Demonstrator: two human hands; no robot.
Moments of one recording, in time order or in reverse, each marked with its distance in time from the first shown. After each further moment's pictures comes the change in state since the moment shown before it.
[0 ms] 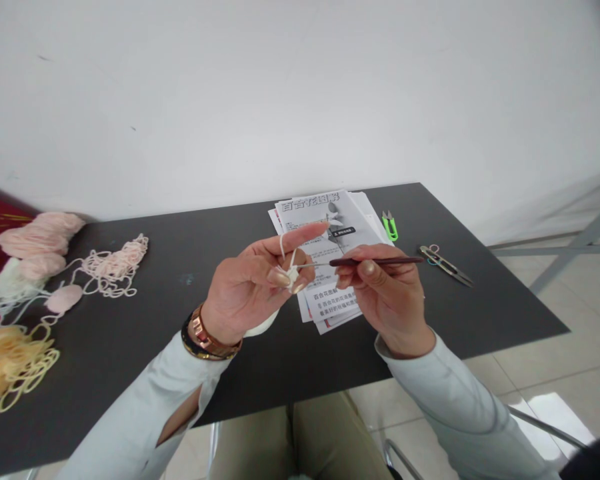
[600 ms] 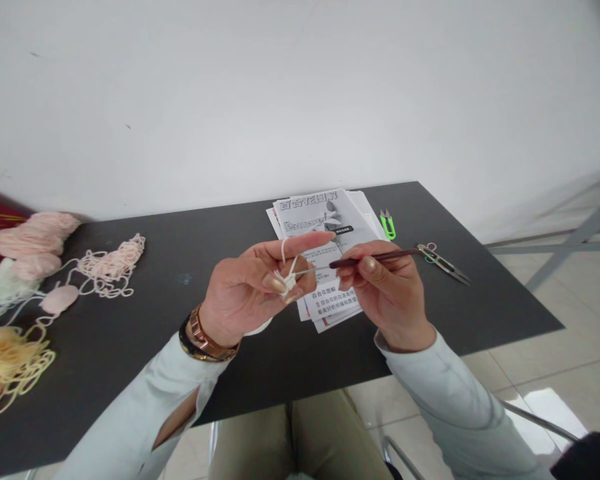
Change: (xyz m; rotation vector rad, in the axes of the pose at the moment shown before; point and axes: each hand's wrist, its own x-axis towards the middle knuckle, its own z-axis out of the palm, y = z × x) left_hand -0.003 0.005 0.006 -0.085 -0.031 -0.124; right_hand 0.002 -0.006 -0.002 0.061 -0.041 0.113
